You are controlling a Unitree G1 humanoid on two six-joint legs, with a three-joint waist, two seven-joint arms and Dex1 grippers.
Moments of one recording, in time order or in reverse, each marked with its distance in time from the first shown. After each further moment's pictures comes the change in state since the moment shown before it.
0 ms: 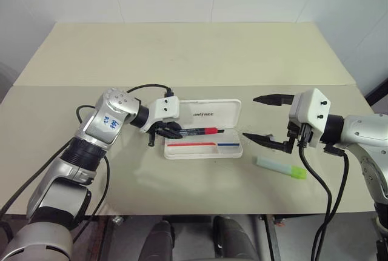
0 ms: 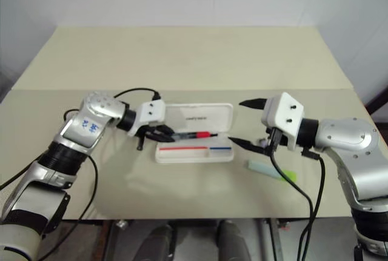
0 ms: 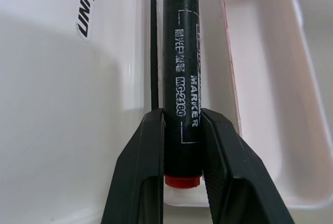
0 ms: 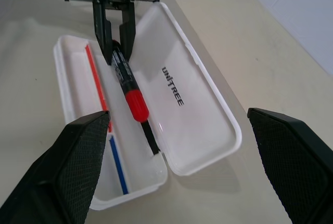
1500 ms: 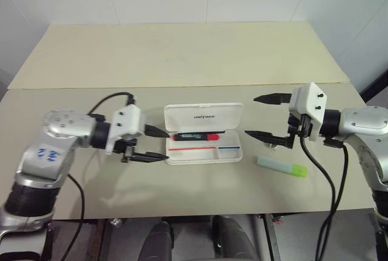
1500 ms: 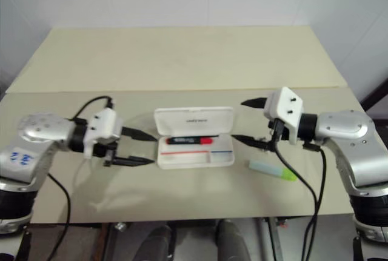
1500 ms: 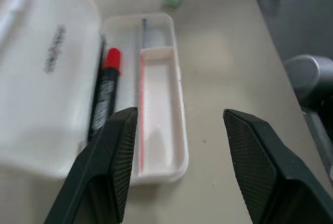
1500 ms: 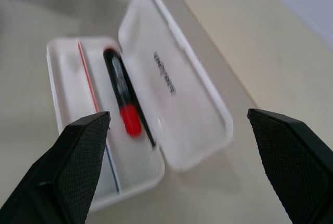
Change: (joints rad) left arm 0.423 0.212 0.451 -0.503 -0.382 0.083 -0.045; right arm -0.085 -0.051 0.055 0.214 -0.009 -0.033 0.097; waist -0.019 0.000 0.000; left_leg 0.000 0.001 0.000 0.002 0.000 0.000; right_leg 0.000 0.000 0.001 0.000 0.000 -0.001
